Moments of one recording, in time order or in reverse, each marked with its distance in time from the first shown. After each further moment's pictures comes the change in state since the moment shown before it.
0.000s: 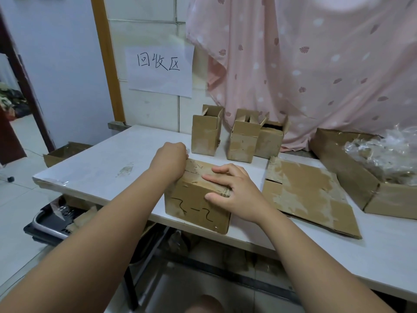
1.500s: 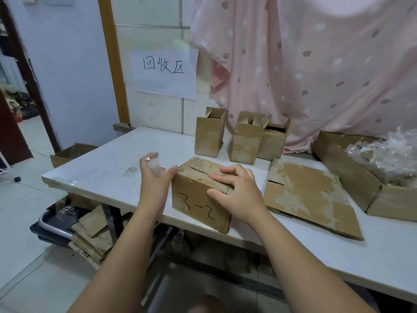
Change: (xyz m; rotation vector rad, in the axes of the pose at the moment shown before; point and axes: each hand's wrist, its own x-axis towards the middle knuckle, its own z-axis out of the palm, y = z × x) left_hand -0.063 -0.037 0.013 -1.240 0.174 -0.104; right_hand -0.001 -0.008 0.011 0.013 0.161 0.160
